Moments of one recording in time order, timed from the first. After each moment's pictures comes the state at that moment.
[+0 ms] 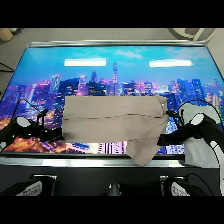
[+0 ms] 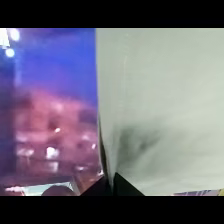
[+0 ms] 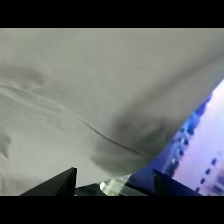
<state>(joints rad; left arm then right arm) 0.15 -1.19 0.60 1.09 -1.08 -1.38 -0.23 -1.19 0.66 -1.21 1.25 1.00</state>
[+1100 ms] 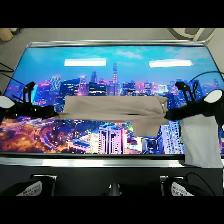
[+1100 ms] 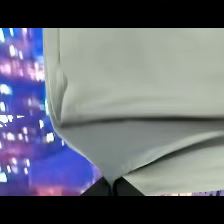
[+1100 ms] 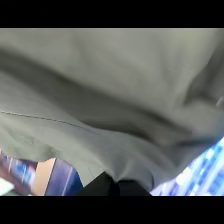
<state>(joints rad) 0.15 -1.20 0.98 1.07 -1.12 -1.35 -0.23 -1.29 1.09 -1.10 1.26 0.92</state>
